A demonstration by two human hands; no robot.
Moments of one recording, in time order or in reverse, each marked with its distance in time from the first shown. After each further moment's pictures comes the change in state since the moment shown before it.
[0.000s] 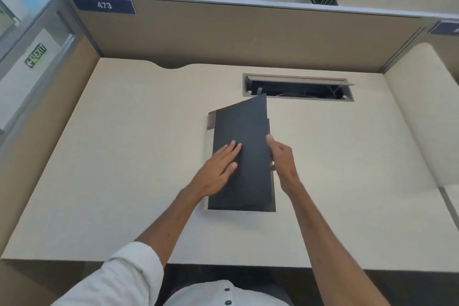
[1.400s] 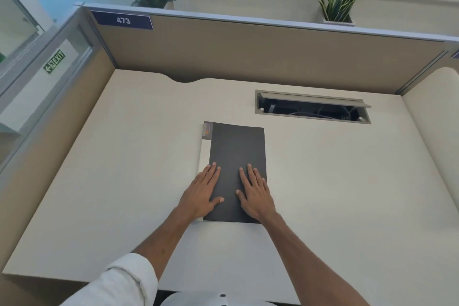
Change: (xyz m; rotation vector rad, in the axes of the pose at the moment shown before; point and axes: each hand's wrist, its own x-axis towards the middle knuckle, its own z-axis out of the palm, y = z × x) left_hand -0.003 -0.068 -0.009 0.398 -0.080 -0.183; right_hand 0.022 0.059 0.078 -1.133 -0.316 -0.307
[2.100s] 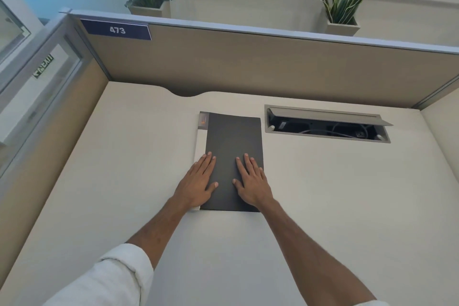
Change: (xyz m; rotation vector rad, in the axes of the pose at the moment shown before) left_hand 0.105 -0.082 -0.062 -0.004 0.058 -0.001; right_hand 0.138 -0.037 -0.047 0.009 -0.016 0.016
